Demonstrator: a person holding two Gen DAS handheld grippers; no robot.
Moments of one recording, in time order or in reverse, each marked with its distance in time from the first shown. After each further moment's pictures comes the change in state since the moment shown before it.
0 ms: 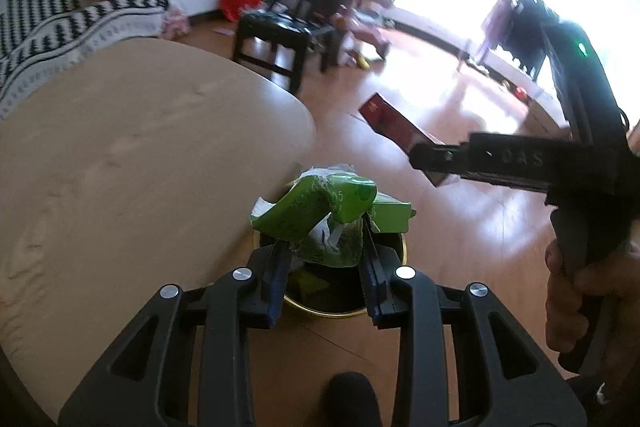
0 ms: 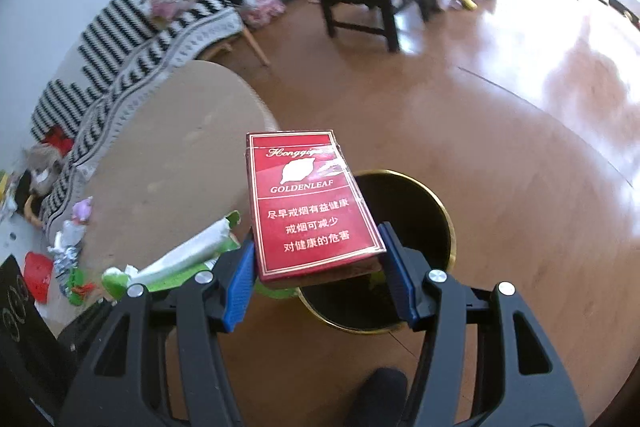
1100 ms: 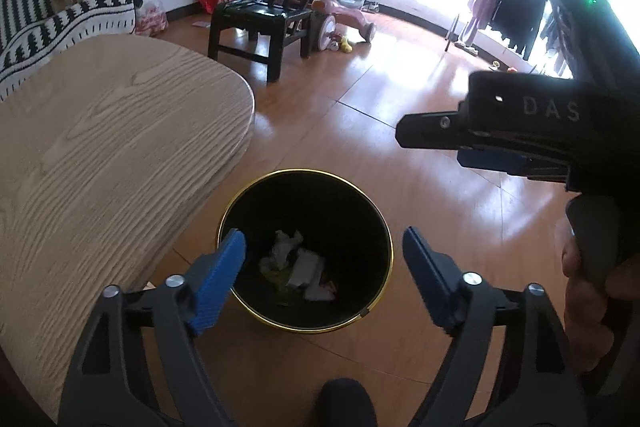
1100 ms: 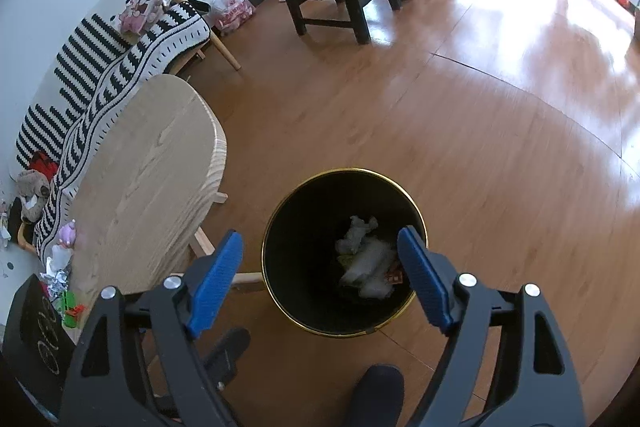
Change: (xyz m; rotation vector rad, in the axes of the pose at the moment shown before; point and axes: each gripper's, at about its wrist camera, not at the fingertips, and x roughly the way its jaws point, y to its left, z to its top) left arm 0.043 -0.033 0.002 0.045 0.023 -0.019; right arm 0.007 -0.023 0.010 0.081 0.002 -0.028
